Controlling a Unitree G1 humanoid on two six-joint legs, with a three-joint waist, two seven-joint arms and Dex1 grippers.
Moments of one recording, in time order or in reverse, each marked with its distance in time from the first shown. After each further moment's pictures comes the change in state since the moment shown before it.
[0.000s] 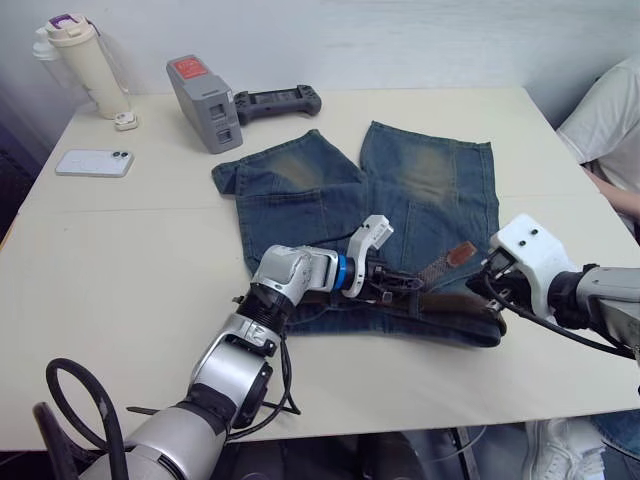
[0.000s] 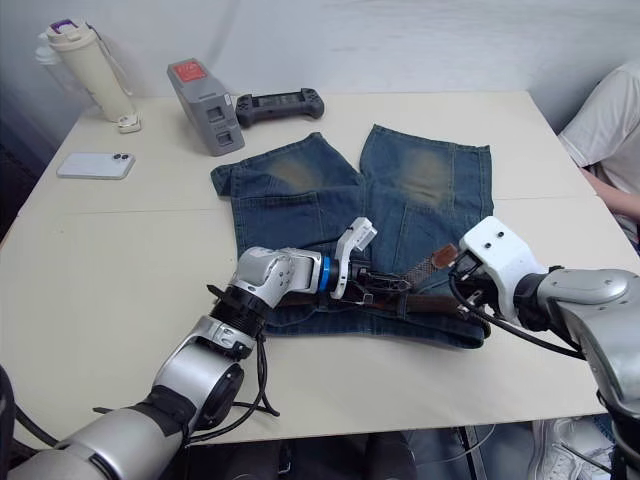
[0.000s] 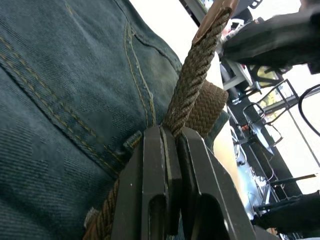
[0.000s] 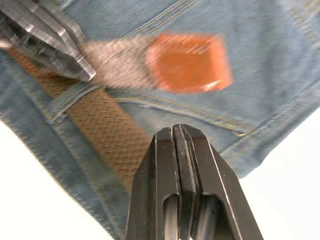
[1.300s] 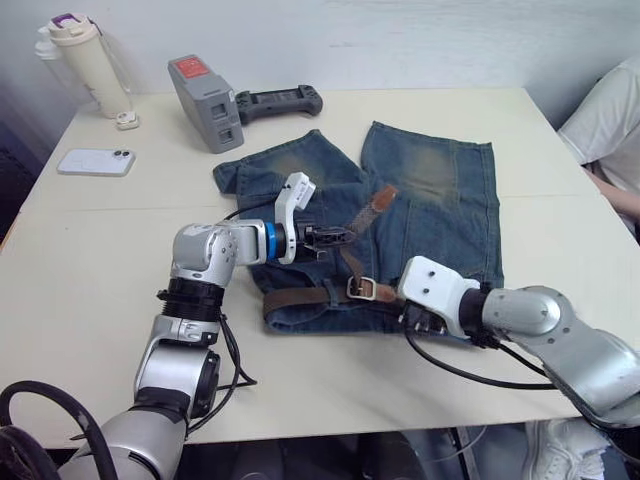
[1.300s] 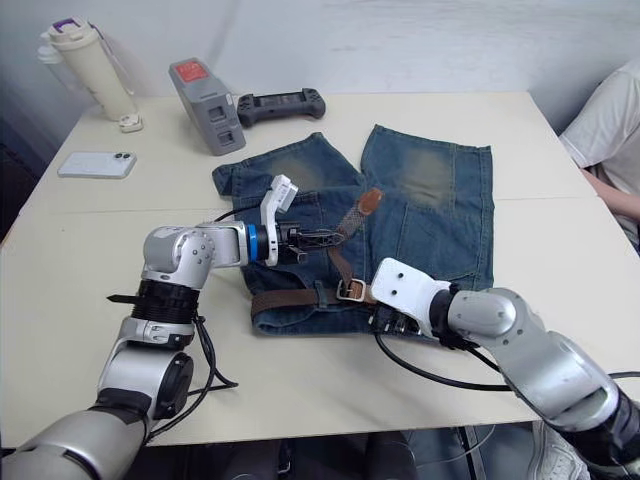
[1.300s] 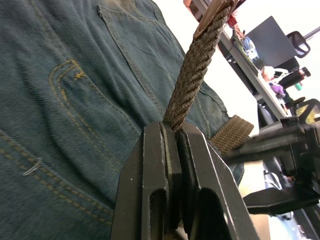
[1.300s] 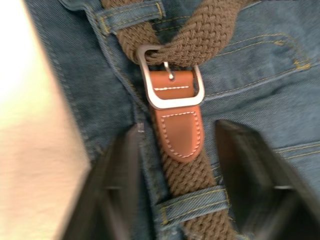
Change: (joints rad) left arm 0.026 0.287 0.226 -0.234 -0.106 0.145 0.069; right arm -0.003 0.056 0.528 -0.017 -0.173 -0.581 -0.104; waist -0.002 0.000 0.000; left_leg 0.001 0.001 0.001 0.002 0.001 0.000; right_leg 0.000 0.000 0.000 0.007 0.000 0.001
